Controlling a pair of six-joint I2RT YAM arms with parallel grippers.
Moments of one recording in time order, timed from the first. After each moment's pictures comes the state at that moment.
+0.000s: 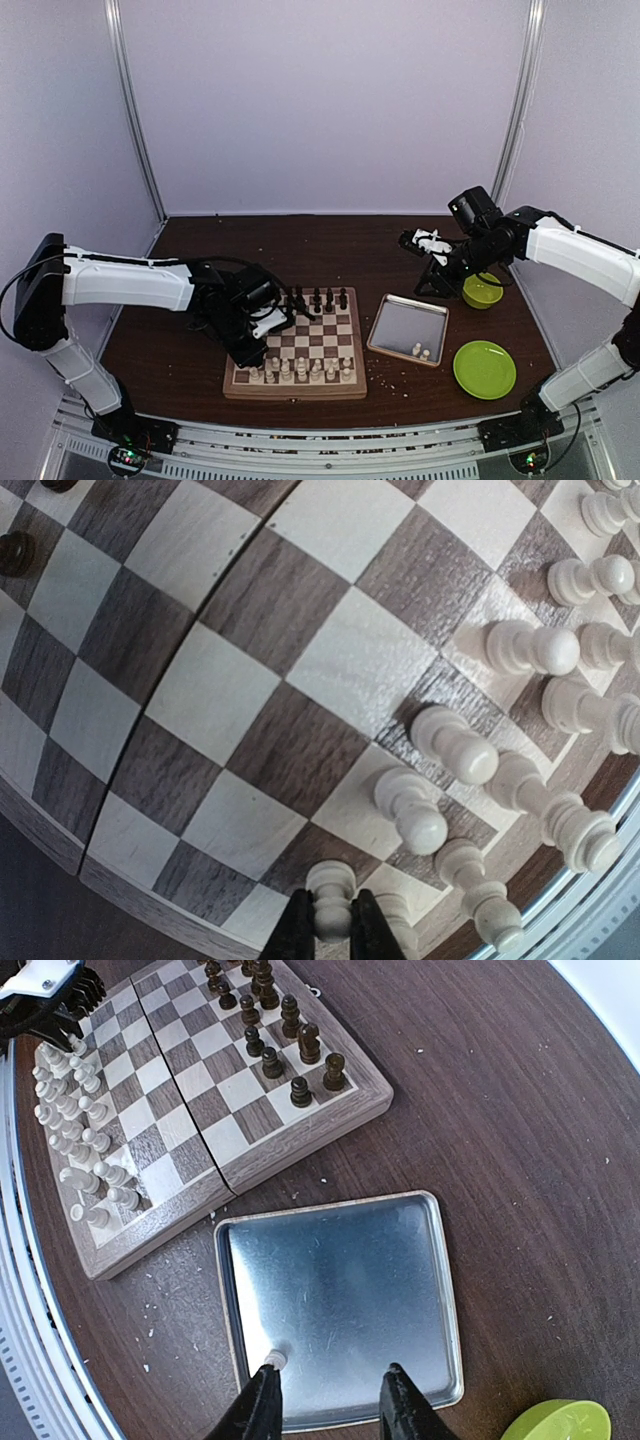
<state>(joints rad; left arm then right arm) -0.95 1.61 1.02 -0.78 0.06 -0.06 0.50 1.37 1.14 -0.77 -0.32 -0.47</state>
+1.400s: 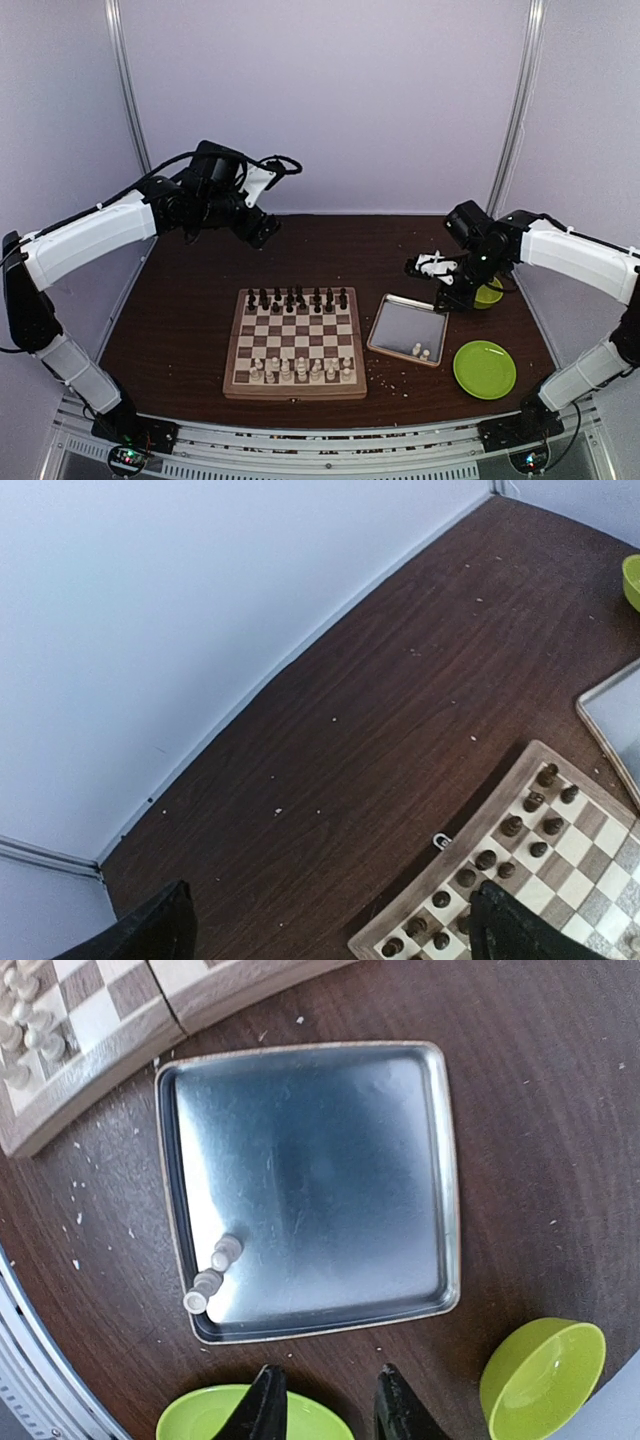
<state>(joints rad) -0.74 1.55 1.48 -0.52 -0.24 0.28 0.52 1.39 1.12 -0.93 -0.10 -0.57</state>
